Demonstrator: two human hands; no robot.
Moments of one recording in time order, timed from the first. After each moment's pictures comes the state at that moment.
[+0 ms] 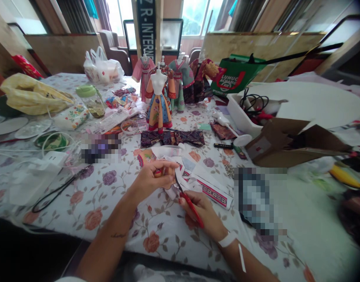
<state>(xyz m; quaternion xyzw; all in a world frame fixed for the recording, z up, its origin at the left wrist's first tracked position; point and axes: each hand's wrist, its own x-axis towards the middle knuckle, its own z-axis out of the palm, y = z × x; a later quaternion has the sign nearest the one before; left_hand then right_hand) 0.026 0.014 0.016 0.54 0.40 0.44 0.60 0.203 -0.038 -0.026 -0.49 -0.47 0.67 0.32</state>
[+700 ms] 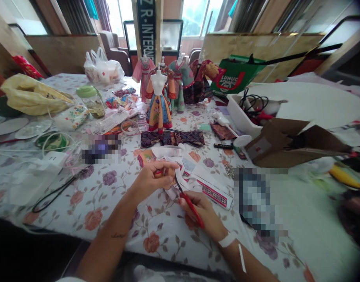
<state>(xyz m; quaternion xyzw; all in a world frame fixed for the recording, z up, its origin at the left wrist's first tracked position) 0.025 0.014 0.014 0.52 0.38 0.43 0.63 0.205 -0.037 -0.033 -0.47 -0.47 0.67 0.32</state>
